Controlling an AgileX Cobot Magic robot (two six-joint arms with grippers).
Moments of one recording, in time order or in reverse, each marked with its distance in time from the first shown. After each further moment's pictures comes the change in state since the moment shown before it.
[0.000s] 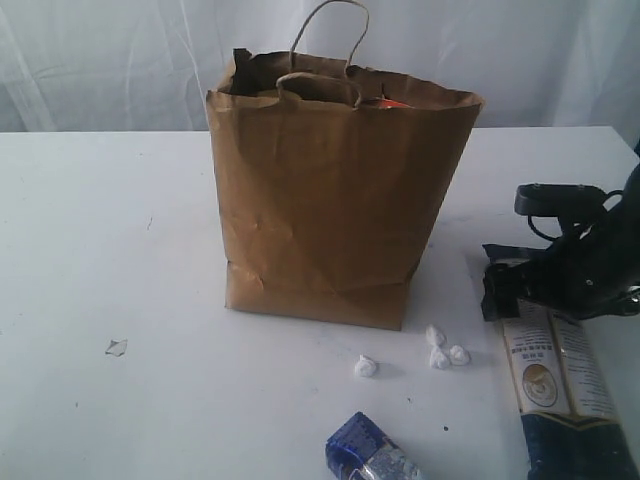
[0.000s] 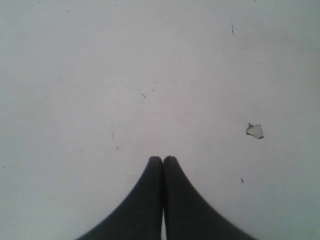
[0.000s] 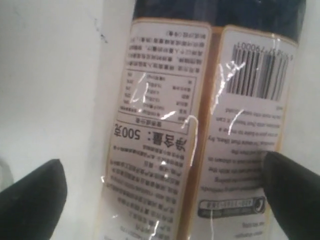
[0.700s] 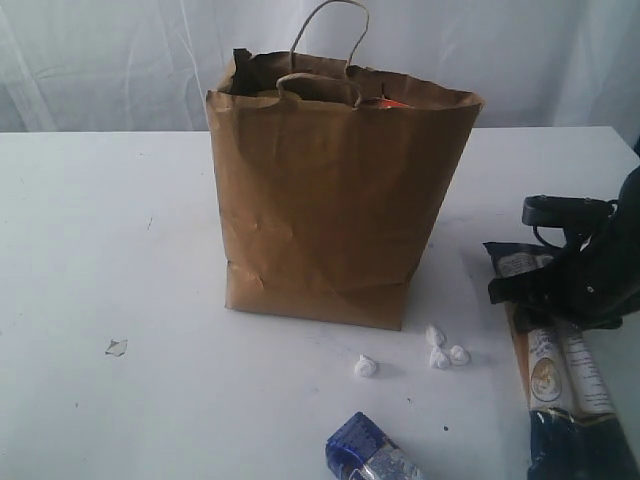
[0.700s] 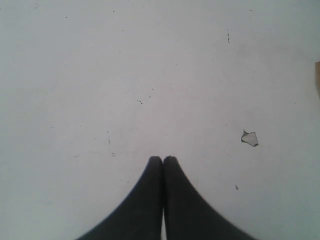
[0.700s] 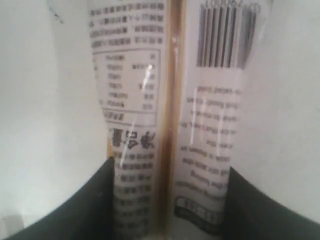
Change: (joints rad) left arm 0.000 0.000 0.000 0.000 -0.024 -0.013; right arm 0.000 0.037 -0.004 -0.097 0.024 0.154
